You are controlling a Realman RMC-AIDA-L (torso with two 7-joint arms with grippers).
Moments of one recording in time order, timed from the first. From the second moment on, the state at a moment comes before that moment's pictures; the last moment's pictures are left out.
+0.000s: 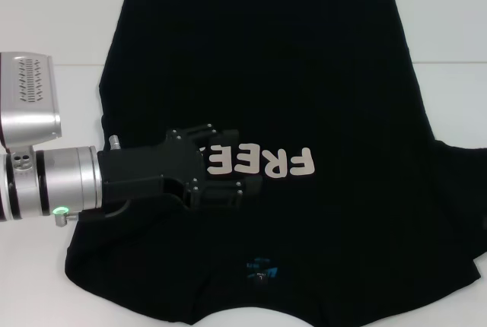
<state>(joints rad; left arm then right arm) -0.58 -2.13 0.74 0.65 1.91 1.54 -1.23 0.55 1.85 -0.62 -0.58 -2.43 -1.40 2.57</state>
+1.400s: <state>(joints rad) -0.56 -2.13 0.69 0.64 1.89 1.52 -1.29 0.79 1.92 -0.77 -0.69 -2.43 -1.28 2.42</state>
